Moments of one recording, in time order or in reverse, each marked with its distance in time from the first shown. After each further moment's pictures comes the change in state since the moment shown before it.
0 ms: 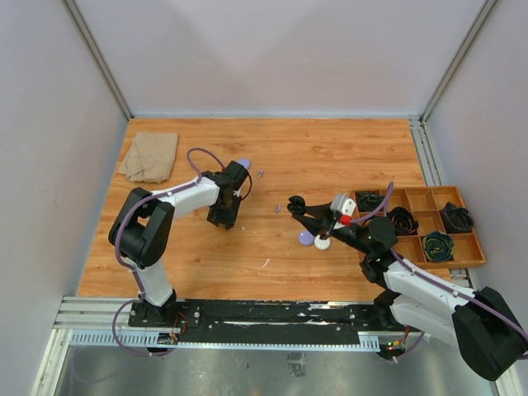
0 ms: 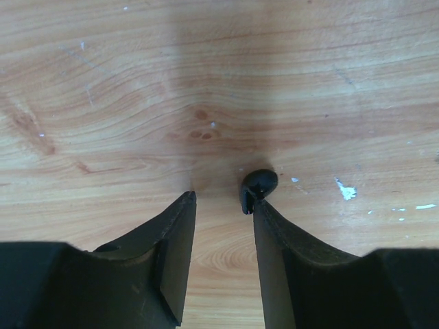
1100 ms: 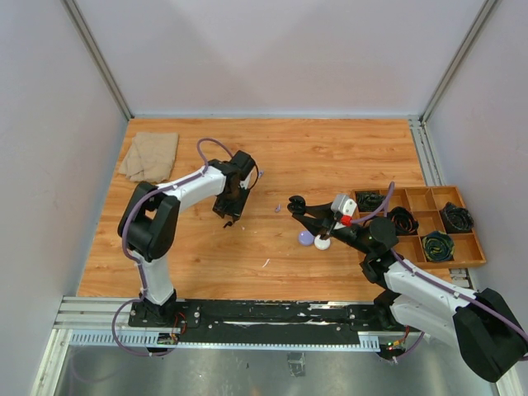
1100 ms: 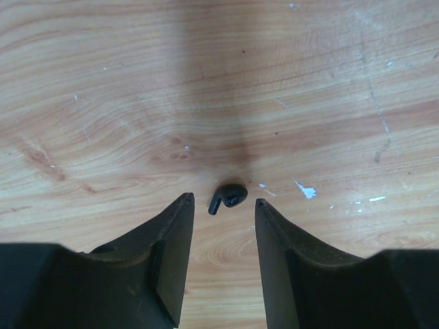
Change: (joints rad) left arm -0.011 0.063 0.172 -0.105 0.035 0.069; right arm 0.000 -0.010 0.000 -0.004 0.000 0.000
